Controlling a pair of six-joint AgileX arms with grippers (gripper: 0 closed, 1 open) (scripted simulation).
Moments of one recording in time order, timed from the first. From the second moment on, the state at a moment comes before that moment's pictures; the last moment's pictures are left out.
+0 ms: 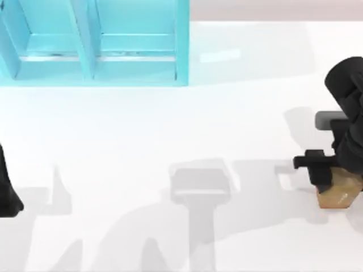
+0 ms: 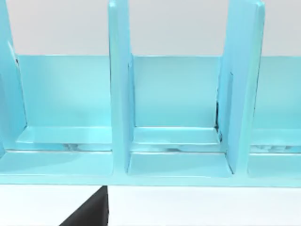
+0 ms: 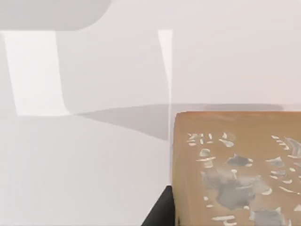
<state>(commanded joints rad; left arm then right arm) 0.00 0.00 0.00 0.00 0.00 0.00 0.28 1.80 1.06 -0.83 0.00 0.29</state>
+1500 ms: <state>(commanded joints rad) 0.00 0.00 0.00 0.00 0.00 0.00 0.28 1.79 1.06 -0.83 0.00 0.29</state>
